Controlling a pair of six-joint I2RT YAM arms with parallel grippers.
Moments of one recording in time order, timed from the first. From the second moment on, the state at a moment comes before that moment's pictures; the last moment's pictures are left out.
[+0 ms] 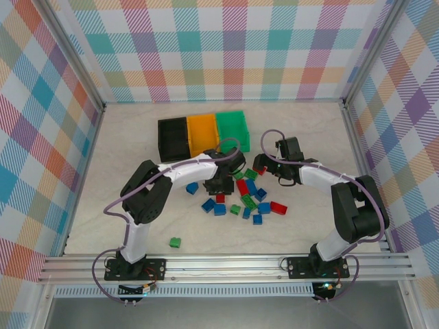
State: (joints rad) left arm -0.82 2.01 1.47 -0.90 -0.05 -0.81; right arm 0.32 1.58 0.84 -0.16 -0.16 0.52
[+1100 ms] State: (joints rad) left arm -0.35 1.93 1.88 -1.11 -0.23 -0.50; right arm 0.32 1.58 0.84 -0.16 -0.16 0.52
